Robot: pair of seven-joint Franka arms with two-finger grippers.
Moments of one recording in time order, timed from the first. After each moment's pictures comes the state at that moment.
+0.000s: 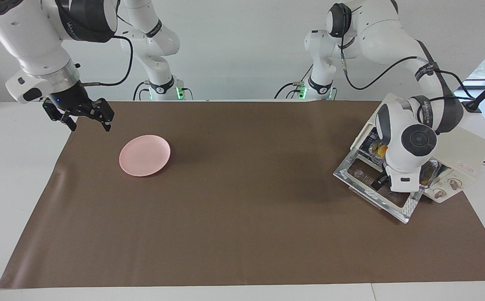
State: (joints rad) left arm -0.32 0.49 0.28 -1.46 0.20 1.71 -0.66; right arm -0.02 0.09 -0.03 -1.49 -0.02 1.59 -0.03
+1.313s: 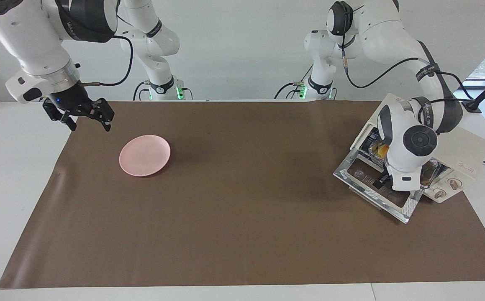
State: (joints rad) left arm -0.32 0.46 0.30 -1.55 0.20 1.76 -0.66; right arm -0.02 0.09 -0.03 -1.49 -0.02 1.59 -0.03
